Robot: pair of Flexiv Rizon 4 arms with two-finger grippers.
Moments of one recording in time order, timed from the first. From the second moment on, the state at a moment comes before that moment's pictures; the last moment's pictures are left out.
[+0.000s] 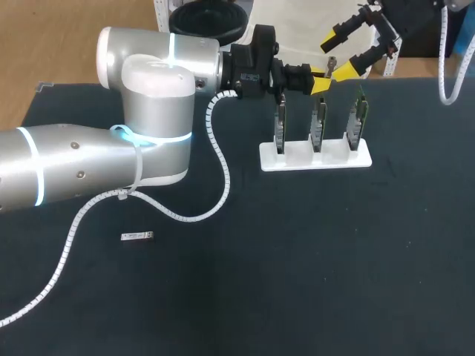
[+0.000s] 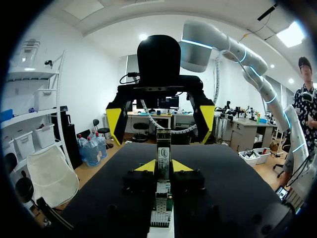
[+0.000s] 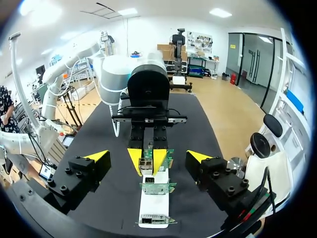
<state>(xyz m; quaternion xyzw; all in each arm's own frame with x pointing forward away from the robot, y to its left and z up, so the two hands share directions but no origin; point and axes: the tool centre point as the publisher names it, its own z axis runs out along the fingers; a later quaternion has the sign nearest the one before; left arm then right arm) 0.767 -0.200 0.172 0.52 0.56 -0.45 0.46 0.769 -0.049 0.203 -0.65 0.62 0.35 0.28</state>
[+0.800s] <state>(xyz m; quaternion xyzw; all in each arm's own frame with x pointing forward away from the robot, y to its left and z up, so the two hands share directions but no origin) 0.767 -0.200 0.172 0.52 0.56 -0.45 0.46 0.768 -0.048 0.200 -0.65 0.62 0.34 0.28</state>
